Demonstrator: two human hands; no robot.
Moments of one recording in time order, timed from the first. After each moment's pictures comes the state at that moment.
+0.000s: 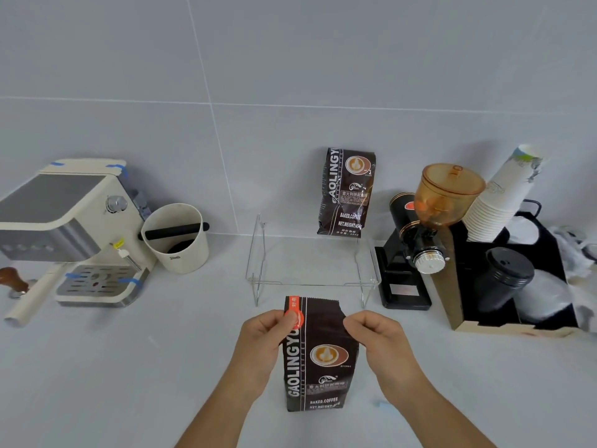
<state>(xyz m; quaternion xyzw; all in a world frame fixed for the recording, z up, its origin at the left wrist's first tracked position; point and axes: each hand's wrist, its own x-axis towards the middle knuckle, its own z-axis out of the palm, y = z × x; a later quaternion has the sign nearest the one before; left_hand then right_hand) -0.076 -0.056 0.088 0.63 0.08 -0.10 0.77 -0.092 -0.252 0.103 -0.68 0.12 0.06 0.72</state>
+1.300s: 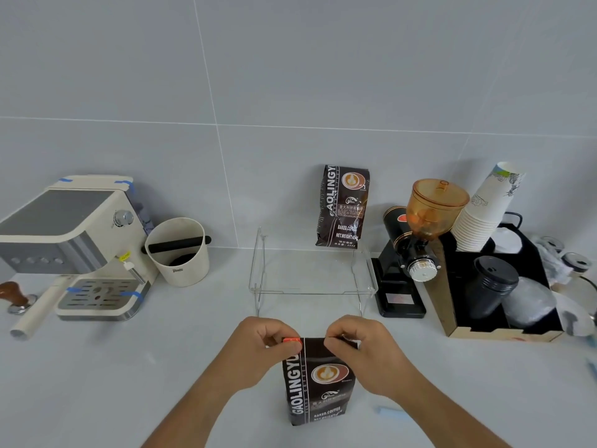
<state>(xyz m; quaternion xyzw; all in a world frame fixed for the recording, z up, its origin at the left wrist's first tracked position) -0.077 -0.017 0.117 0.82 -0.14 -0.10 0.54 -0.101 -0.238 0.130 -0.87 -0.10 0.03 0.47</state>
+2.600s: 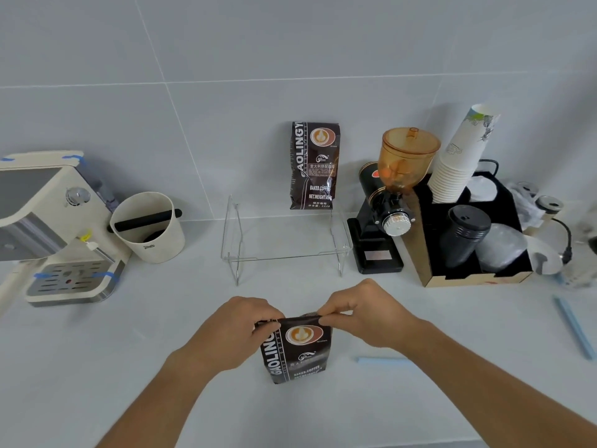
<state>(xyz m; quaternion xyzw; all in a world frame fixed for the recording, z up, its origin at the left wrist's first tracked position) -0.090 -0.034 0.113 0.91 -0.29 -0.06 0.28 -0.103 -0.291 0.117 -0.89 -0.19 0.06 0.40</state>
